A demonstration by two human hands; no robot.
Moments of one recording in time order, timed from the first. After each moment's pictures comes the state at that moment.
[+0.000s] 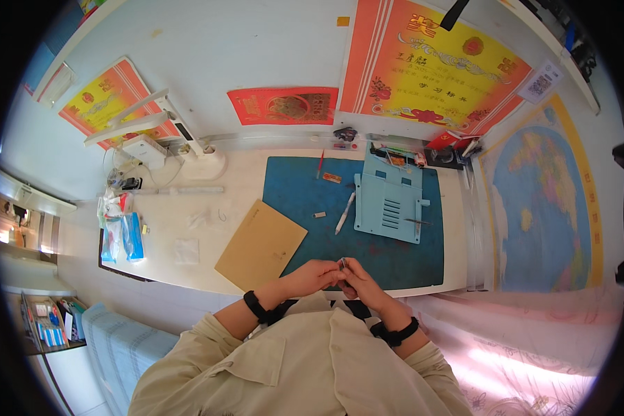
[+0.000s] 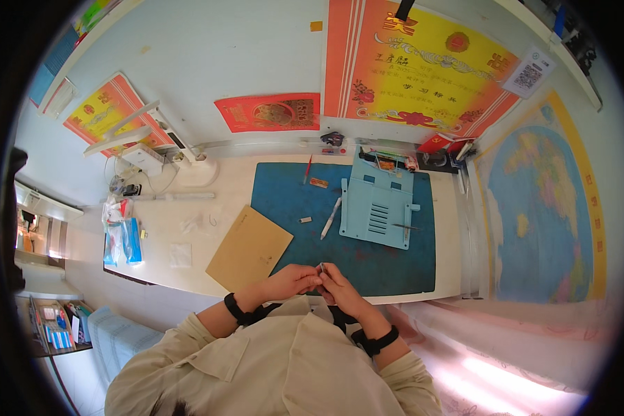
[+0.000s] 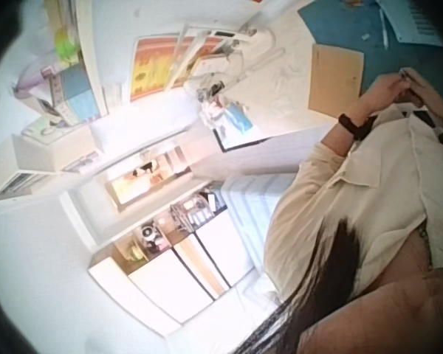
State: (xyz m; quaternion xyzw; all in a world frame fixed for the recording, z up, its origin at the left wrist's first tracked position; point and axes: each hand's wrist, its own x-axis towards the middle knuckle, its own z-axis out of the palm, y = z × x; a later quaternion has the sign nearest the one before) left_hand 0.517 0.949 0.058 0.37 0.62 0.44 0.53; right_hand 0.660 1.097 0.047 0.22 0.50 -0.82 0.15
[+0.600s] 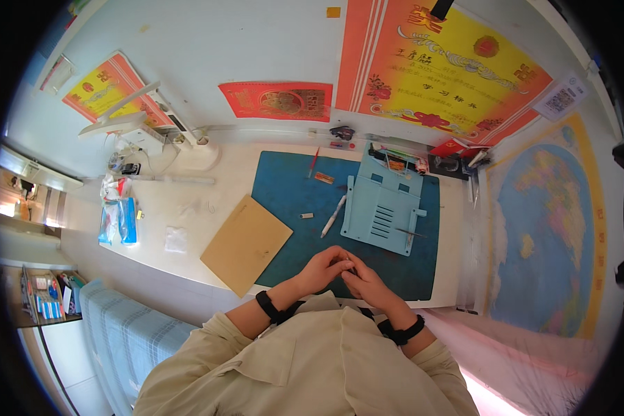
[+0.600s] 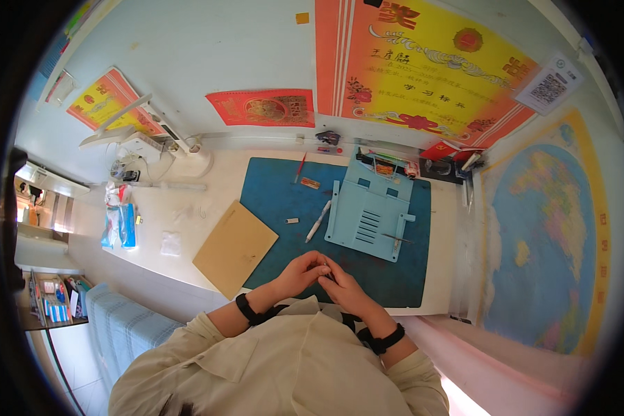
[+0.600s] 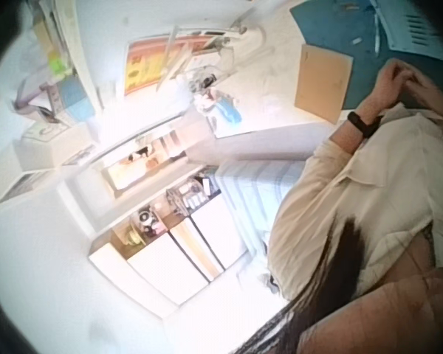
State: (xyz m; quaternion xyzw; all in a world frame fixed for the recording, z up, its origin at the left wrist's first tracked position) left_hand 0.550 1.026 0.036 0.23 0.60 0.61 0.46; right_hand 0.666 1.174 0.049 0.18 0.57 -0.78 0.18
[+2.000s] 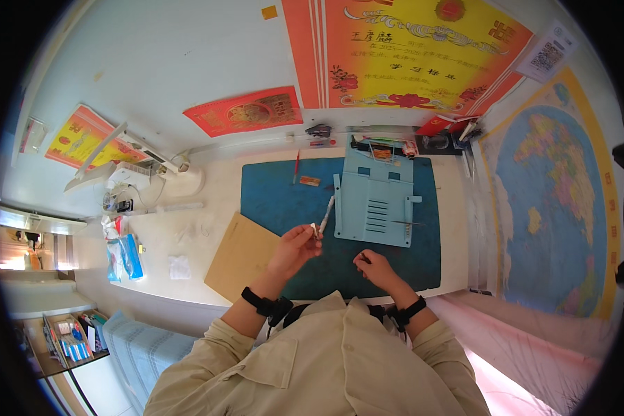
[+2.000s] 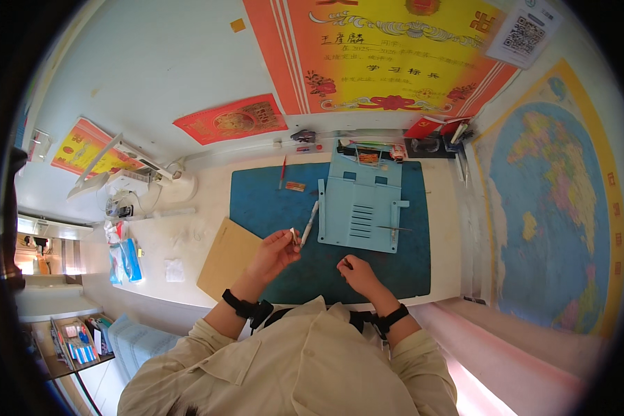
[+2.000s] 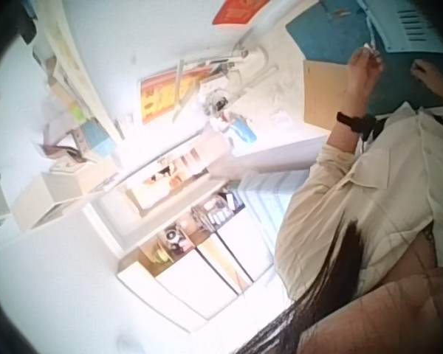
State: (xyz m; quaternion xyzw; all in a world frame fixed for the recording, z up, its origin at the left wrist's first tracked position) left_hand 0.478 1.025 0.006 -0.05 0.45 0.73 0.52; right_hand 0.667 1.206 -0.037 0.30 0.71 -0.63 0.11
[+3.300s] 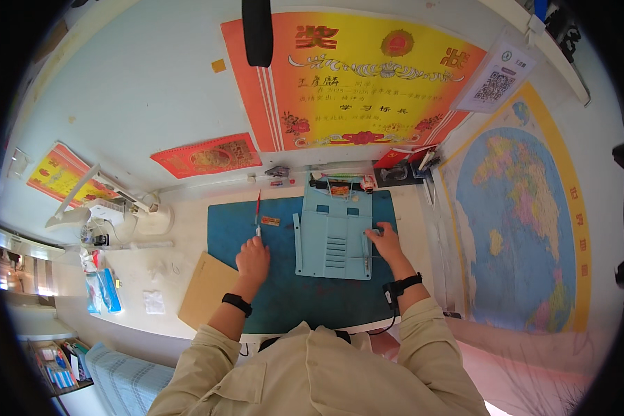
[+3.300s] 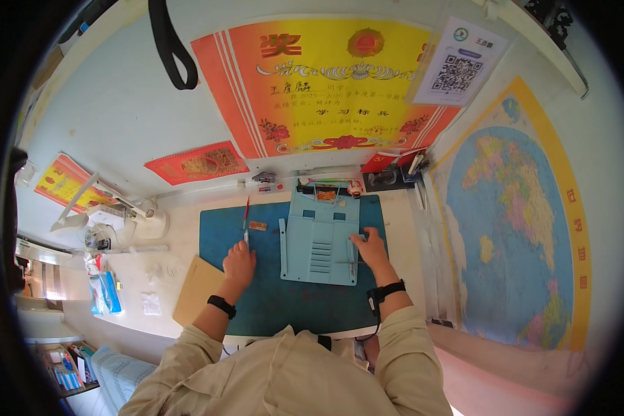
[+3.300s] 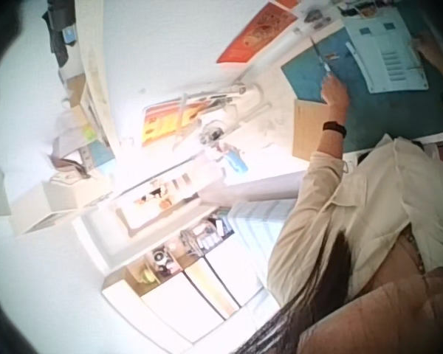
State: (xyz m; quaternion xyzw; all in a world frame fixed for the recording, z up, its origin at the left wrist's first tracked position) left_hand 0.432 1.069 -0.049 0.31 0.95 0.07 0.01; right_hand 0.635 1.389 -0.050 0.46 0.77 -0.45 -0.04
